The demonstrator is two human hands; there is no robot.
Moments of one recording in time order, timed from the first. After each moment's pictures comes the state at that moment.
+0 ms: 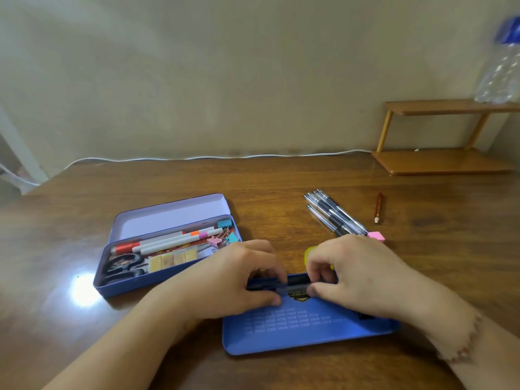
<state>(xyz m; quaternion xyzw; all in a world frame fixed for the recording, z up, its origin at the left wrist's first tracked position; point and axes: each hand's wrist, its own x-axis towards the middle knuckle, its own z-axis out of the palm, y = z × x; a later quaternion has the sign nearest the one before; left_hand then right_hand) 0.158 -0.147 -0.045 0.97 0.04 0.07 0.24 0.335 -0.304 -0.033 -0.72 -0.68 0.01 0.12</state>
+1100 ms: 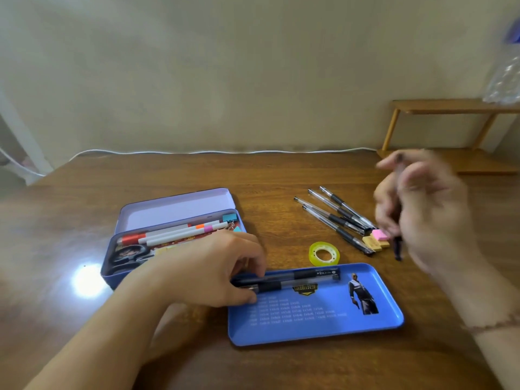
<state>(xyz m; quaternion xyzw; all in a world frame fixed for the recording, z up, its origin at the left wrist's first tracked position) 0.136 -0.133 -0.027 0.98 0.05 0.03 0.17 0.372 -0.308 -0.013 -0.48 -0.52 0.09 0.70</state>
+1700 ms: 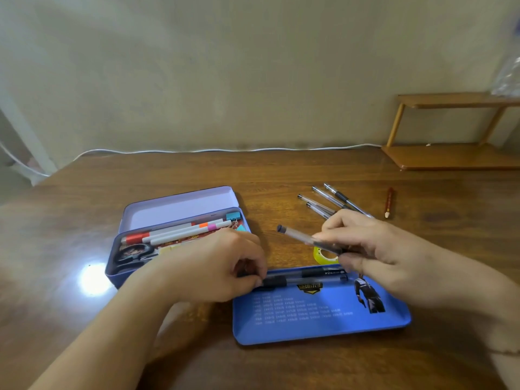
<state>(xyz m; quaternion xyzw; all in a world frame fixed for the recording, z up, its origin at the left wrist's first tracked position) 0.136 -0.130 -0.031 0.98 0.04 0.05 0.18 0.348 -0.319 -0.014 -0.65 -0.70 0.18 0.24</state>
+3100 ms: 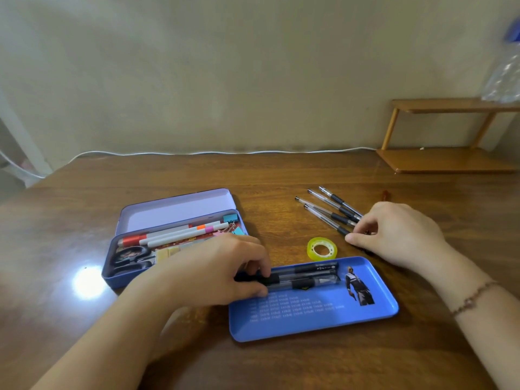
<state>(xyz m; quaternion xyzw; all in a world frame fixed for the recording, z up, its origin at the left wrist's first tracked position) 0.139 -0.134 -0.034 0.98 0.06 0.04 0.16 0.390 -0.294 -0.031 -0.89 -0.45 -0.03 0.09</state>
